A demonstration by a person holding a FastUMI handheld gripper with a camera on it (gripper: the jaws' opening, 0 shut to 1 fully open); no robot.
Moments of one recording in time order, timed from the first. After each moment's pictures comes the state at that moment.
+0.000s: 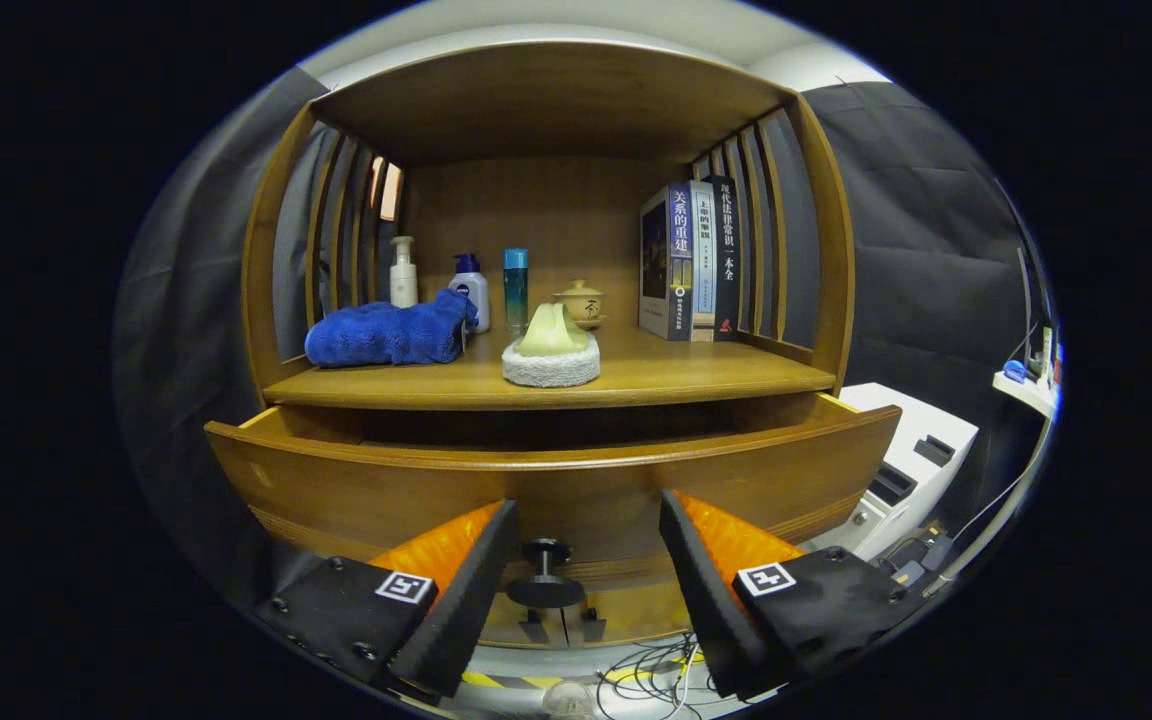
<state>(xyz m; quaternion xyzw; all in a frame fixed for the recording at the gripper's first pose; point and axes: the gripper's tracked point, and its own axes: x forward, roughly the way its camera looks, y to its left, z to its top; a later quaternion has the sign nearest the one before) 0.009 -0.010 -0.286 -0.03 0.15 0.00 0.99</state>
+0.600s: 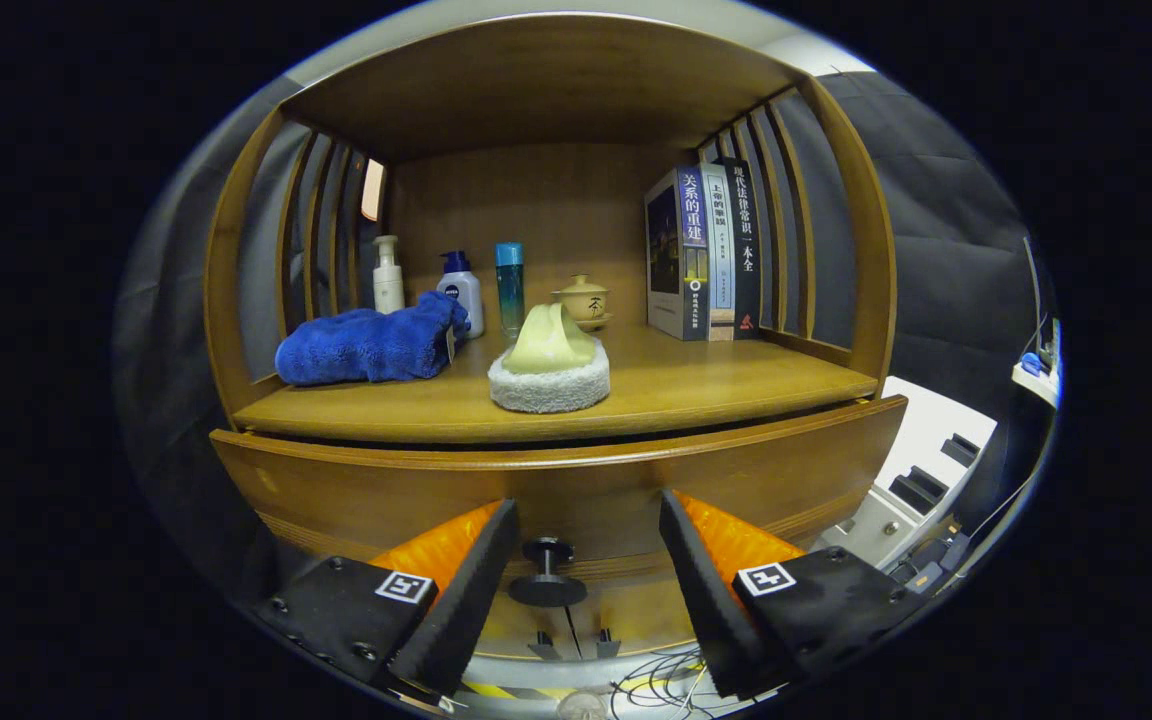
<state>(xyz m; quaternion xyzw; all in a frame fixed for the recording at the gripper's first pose) 0.059 -0.005 -0.289 -0.01 0.16 0.01 0.99</state>
